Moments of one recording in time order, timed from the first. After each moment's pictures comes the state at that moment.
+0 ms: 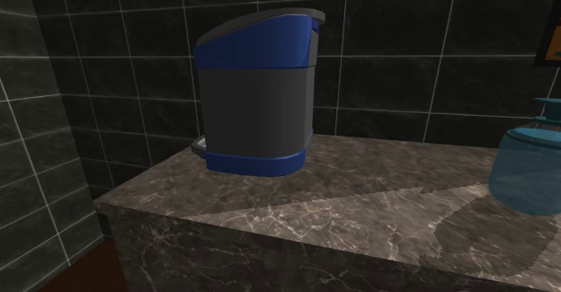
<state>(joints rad) 0.10 -0.40 -1.35 -1.90 -0.17 1.58 -0.86</state>
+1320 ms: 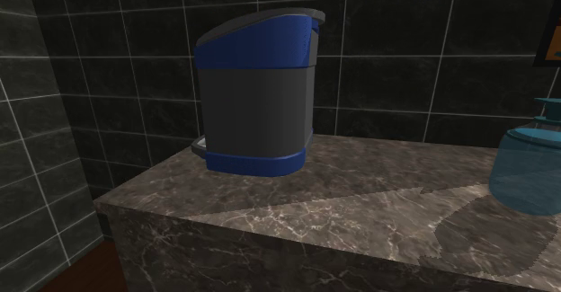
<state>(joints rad) 0.22 -0.40 -1.55 -2.09 -0.21 1.83 -0.88</state>
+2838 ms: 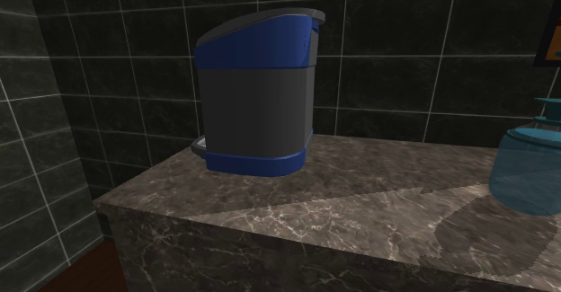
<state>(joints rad) 0.34 -0.43 -1.69 -2.14 -0.25 1.93 -0.87</state>
